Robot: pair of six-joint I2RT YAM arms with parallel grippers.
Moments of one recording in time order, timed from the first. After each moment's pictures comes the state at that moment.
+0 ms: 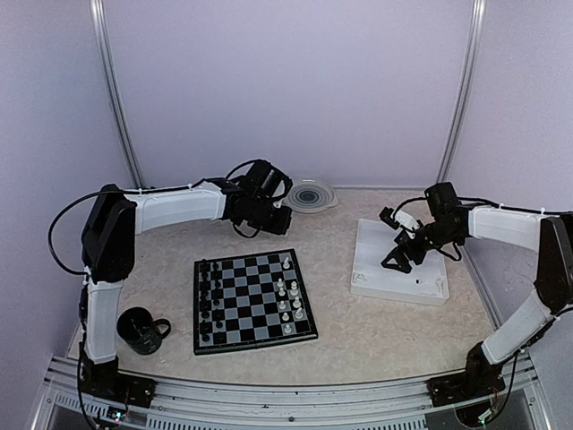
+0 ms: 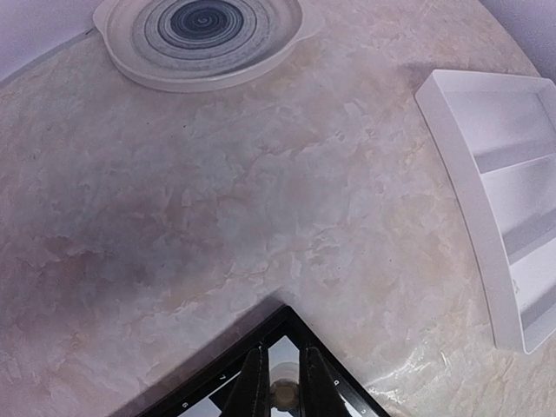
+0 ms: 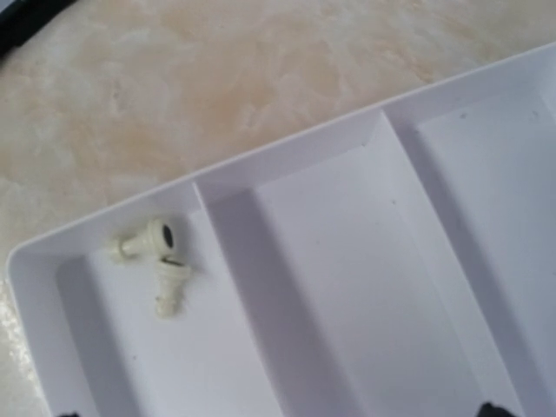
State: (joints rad) left arm -0.75 2.12 1.75 -0.43 -0.06 -0.26; right arm 0.21 1.51 0.96 -0.44 -0.44 -0.63
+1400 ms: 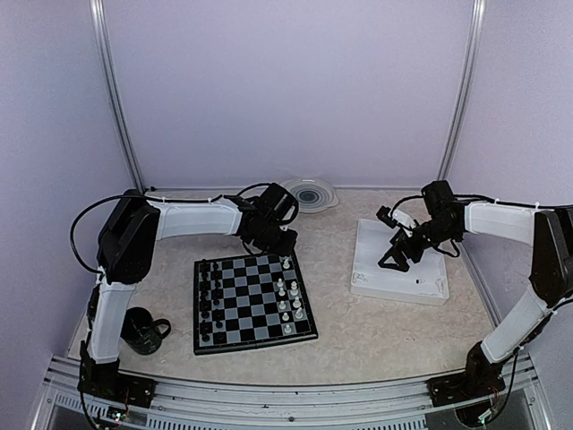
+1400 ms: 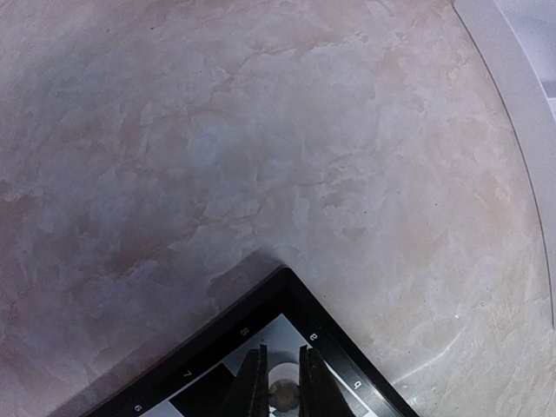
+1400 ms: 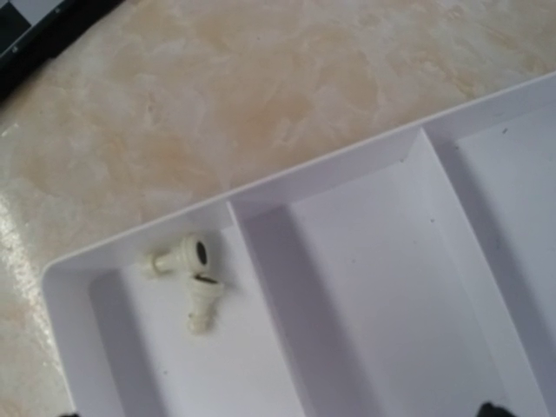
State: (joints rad) left arm -0.79 2.23 1.74 -0.46 -0.09 -0.28; right arm 0.21 1.57 1.02 -0.49 -0.51 -0.64
